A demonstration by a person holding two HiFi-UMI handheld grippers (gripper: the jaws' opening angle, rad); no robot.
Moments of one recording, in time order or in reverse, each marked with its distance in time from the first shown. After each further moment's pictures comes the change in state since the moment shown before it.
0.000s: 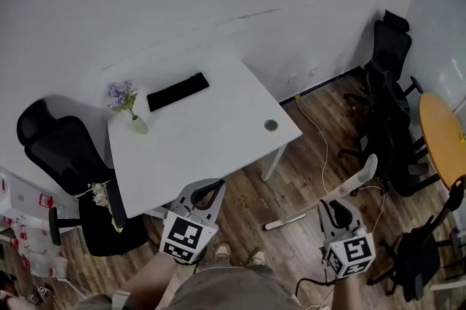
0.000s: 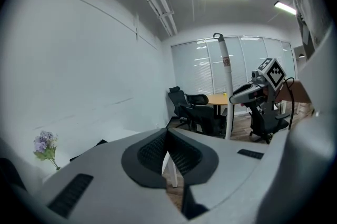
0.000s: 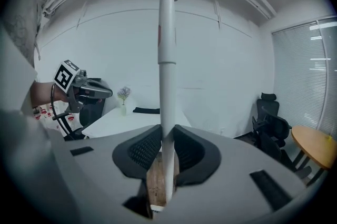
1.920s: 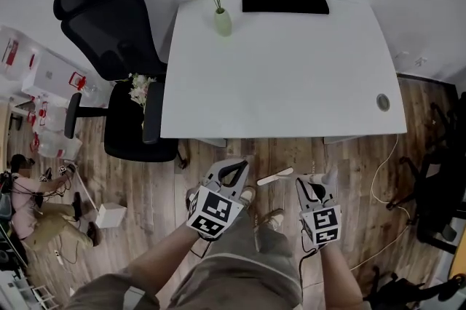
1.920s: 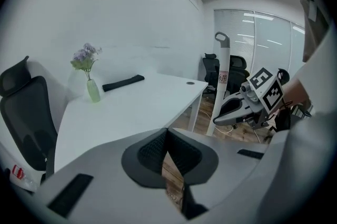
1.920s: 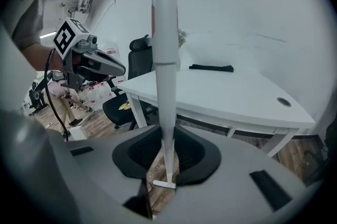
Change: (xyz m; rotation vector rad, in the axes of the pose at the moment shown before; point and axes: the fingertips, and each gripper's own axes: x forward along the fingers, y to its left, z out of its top) left arm -0.034 0.039 -0.271 -0.291 0.394 0.288; right arm 0.218 0.212 -0.207 -0.174 0.280 0.603
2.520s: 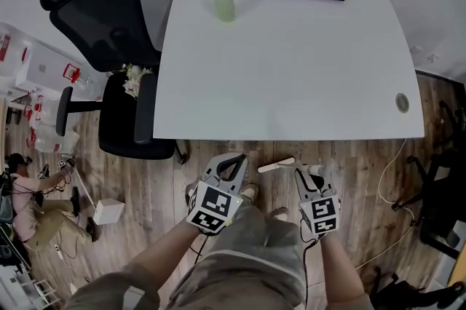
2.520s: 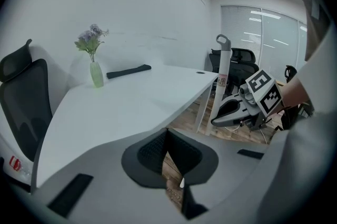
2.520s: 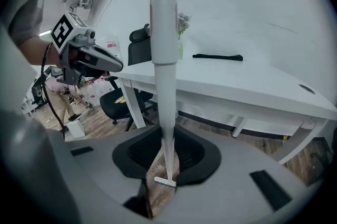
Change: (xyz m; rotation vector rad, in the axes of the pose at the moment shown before) left arm 0.048 0.032 -0.053 -0.040 0.034 0.031; right arm 0.081 -0.009 -0.035 -0.023 0.027 0.028
